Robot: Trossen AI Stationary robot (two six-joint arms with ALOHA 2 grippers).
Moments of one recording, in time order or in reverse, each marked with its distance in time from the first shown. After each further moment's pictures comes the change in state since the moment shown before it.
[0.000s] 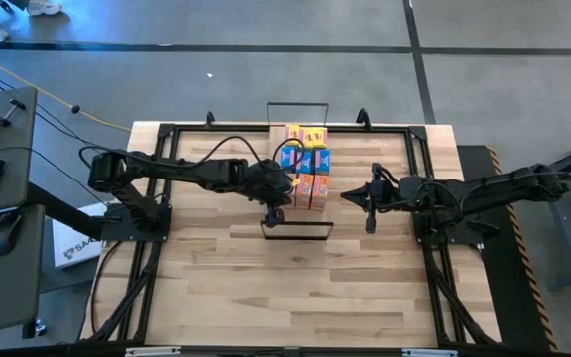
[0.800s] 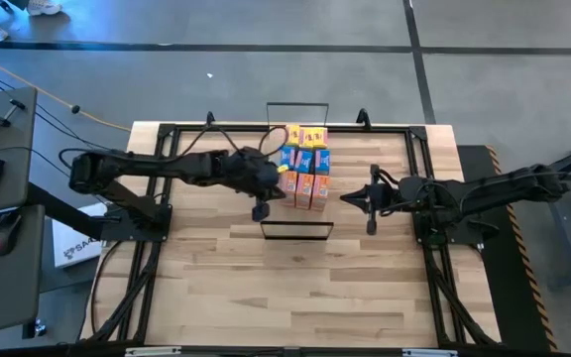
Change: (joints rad) left arm 0.051 -0.160 -0.088 0.055 0.105 0.119; right arm -0.001 -0.001 -0.017 0.029 -0.039 -0.070
